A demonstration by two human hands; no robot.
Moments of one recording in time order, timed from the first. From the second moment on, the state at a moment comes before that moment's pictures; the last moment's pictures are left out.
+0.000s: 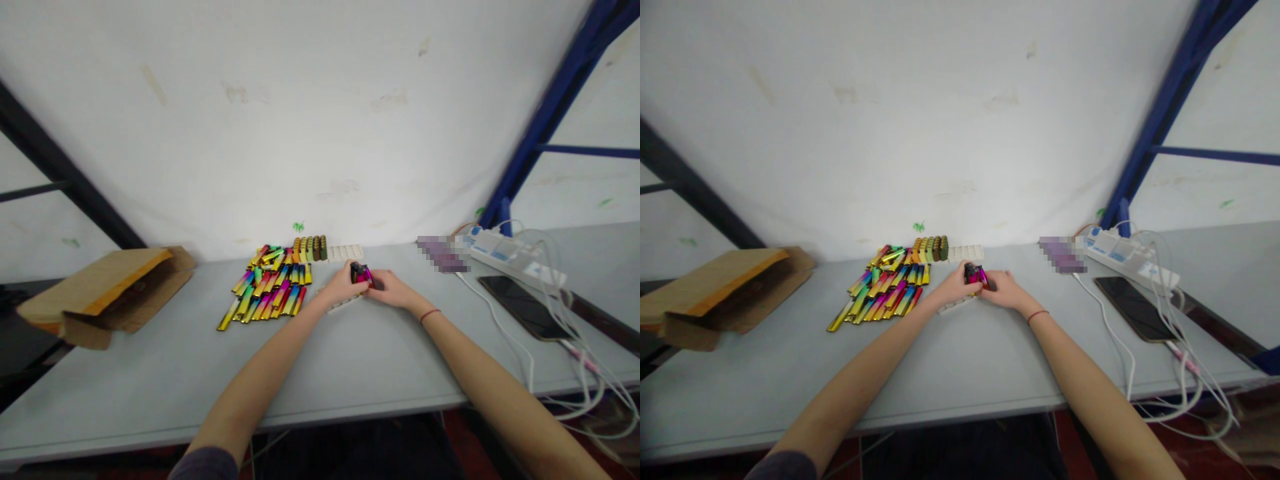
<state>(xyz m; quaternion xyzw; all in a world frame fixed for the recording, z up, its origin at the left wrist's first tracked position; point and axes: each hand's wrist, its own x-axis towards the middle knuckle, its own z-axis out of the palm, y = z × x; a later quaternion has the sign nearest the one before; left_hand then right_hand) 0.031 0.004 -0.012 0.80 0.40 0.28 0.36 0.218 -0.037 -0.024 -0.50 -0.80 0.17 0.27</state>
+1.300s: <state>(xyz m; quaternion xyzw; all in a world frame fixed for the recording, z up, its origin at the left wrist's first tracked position) -0.003 -0.093 0.003 0.81 0.35 0.20 0.43 0.103 0.033 -0.007 -0.60 -0.73 0.25 0.24</state>
